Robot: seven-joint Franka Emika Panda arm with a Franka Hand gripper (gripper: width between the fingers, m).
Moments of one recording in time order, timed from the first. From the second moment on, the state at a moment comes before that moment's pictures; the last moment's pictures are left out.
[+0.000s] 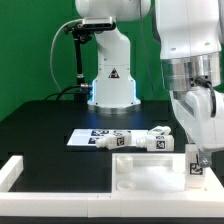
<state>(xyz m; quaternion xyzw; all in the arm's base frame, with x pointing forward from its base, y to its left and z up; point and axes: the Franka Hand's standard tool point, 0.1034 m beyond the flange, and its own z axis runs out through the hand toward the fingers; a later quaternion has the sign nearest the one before) 0.642 0.113 0.077 -0.74 0.67 0.02 0.08</state>
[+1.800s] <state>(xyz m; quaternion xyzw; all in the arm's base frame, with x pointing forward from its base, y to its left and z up) 0.632 0.128 0.073 -0.96 0.27 -0.01 0.03</state>
